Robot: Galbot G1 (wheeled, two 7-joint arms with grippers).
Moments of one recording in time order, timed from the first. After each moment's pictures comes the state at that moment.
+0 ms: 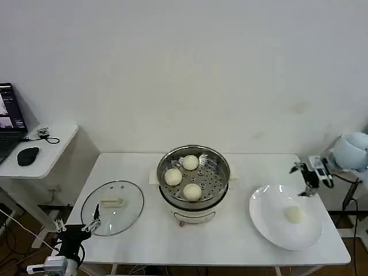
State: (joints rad) left arm 1.70 -1.27 -0.71 -2.11 -0.16 0.07 -0.13; right arm -0.11 0.32 -0.60 1.45 -0.11 -0.10 -1.11
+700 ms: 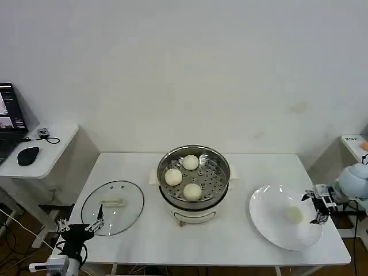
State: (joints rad) left arm 1.70 -1.25 -0.71 -2.12 -0.17 0.08 -0.12; right arm -0.36 0.41 -0.44 1.32 -0.21 -0.06 -1.09
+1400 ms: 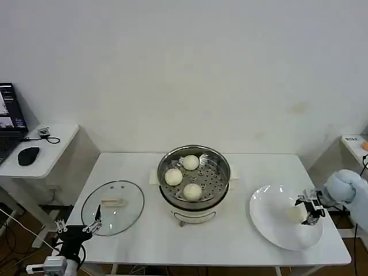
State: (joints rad) left arm 1.71 -1.26 -0.72 -2.13 -0.18 0.08 -0.12; right arm -0.38 0.50 -0.42 1.24 -0.26 -0.06 -1.08
